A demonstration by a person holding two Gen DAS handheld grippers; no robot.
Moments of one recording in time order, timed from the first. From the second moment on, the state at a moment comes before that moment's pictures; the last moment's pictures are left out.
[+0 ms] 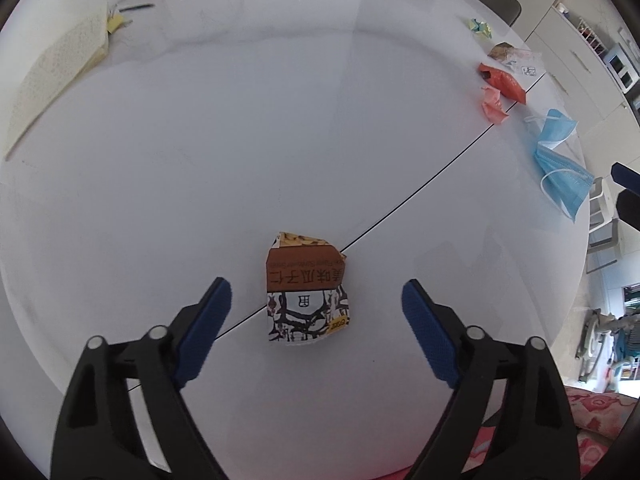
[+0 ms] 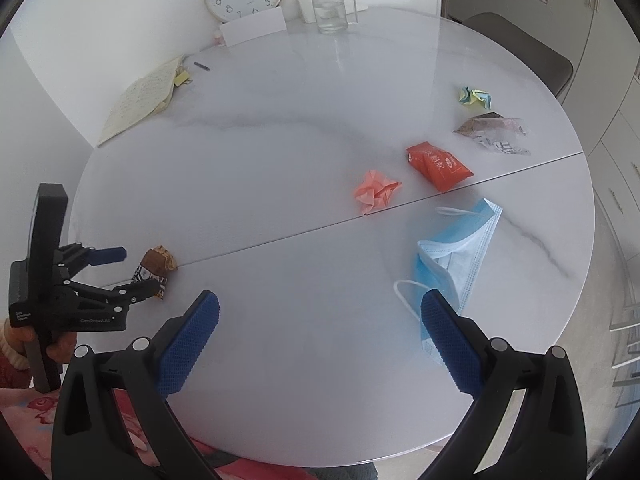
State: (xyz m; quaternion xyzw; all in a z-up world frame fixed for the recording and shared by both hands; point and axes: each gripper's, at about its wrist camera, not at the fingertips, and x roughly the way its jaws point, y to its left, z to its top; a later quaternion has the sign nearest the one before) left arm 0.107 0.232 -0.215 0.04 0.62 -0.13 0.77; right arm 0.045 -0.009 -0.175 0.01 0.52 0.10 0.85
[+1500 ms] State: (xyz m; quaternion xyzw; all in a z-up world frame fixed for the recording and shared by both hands) left arm 0.167 0.151 -0.158 0.03 0.57 -0.21 0.79; right arm 0.204 -0.015 -0.268 0.03 0.59 0.00 0.81
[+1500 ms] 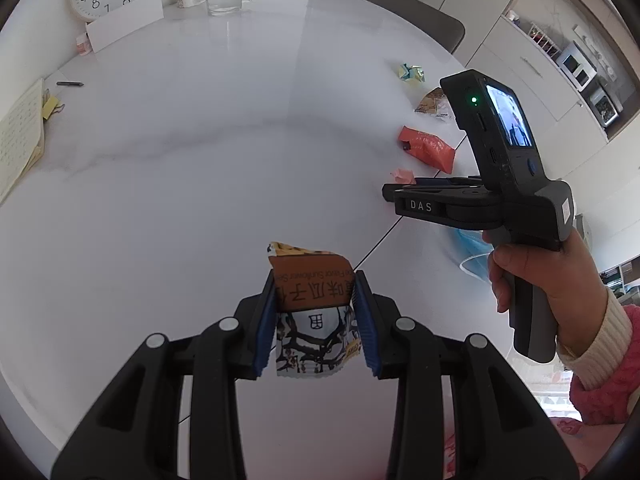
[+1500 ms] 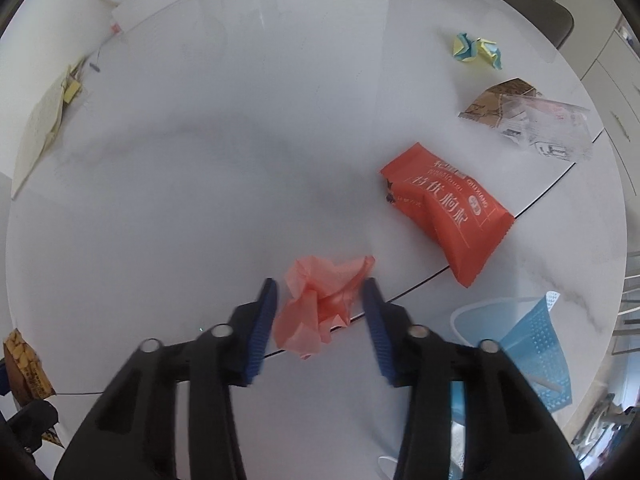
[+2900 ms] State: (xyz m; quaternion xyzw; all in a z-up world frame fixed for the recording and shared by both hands) left arm 0.032 -0.111 -0.124 0.12 0.54 -0.39 0.74; right arm -0.070 -0.263 -0.180 0.13 0.52 -0.05 0.84
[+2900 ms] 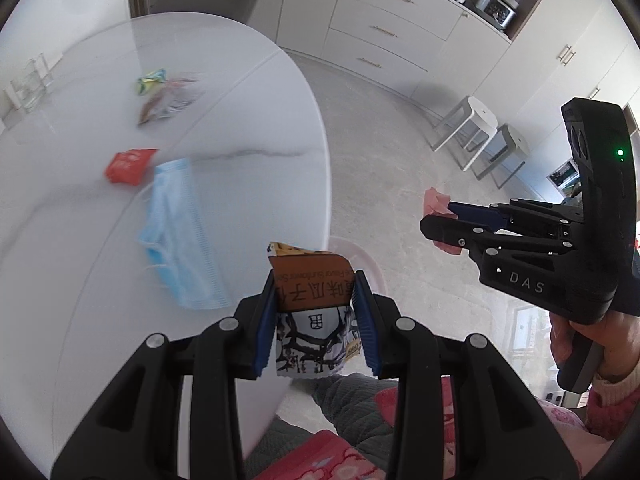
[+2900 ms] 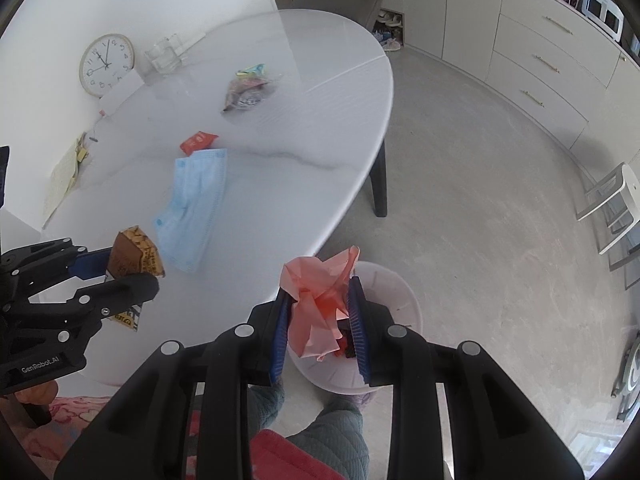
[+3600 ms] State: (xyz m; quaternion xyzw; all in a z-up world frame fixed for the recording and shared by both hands) left arm -0.005 -0.186 -0.137 0.16 0.55 -0.37 0.74; right arm -0.103 -0.324 -0.193 0.14 0.53 -0.03 0.84
